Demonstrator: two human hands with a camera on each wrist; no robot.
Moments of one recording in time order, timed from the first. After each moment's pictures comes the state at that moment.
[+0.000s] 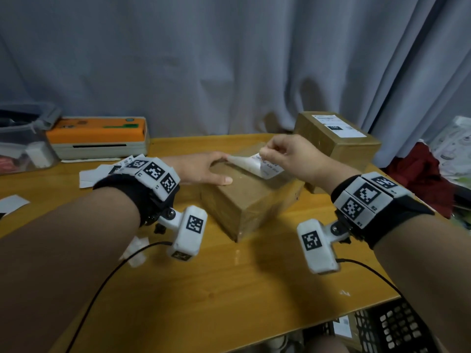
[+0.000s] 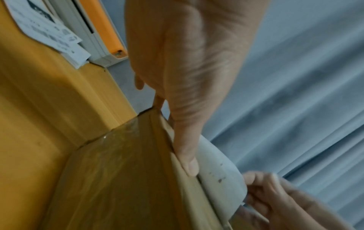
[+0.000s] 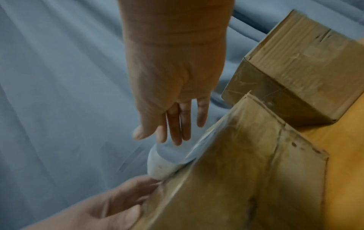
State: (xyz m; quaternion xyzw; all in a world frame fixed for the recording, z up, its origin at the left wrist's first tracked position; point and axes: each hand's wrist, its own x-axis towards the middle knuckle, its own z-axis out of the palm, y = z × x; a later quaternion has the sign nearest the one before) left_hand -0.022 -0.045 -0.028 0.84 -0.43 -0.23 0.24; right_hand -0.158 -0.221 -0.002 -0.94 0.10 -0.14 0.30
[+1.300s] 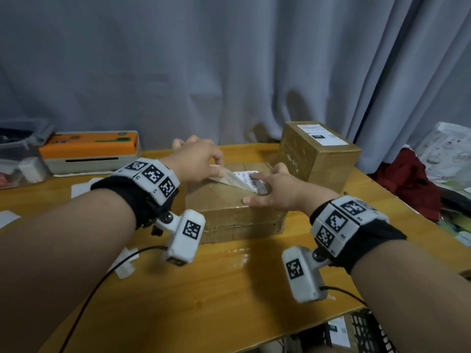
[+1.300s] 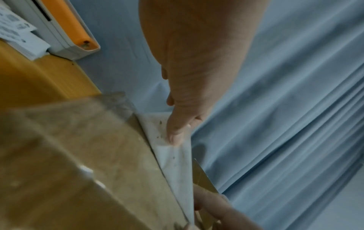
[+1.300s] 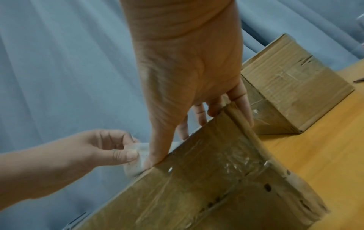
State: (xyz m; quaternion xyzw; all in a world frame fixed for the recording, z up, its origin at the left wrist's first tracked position) left_hand -0.040 -0.064 0.000 0.88 -0.46 0.05 0.09; right_hand -0.181 -0.215 -0.018 -0.96 0.20 0.08 0.20
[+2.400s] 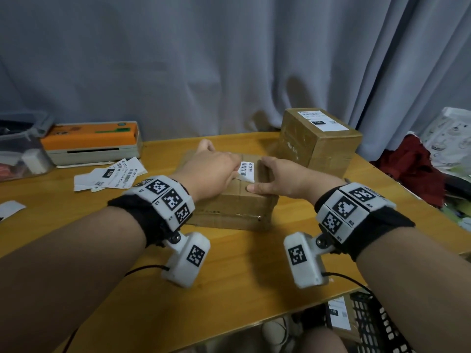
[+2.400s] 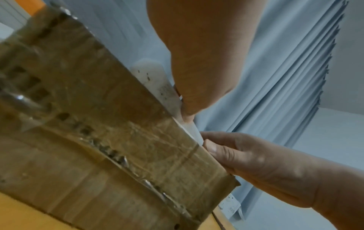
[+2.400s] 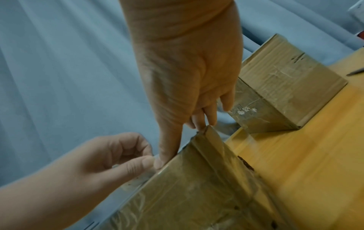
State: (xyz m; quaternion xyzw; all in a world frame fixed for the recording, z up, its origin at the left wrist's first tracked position) left_hand -0.078 -0.072 -0.032 0.82 -0.55 0.14 0.05; right_hand -0.192 -0.210 -0.014 -0.95 0.20 0.04 0.23
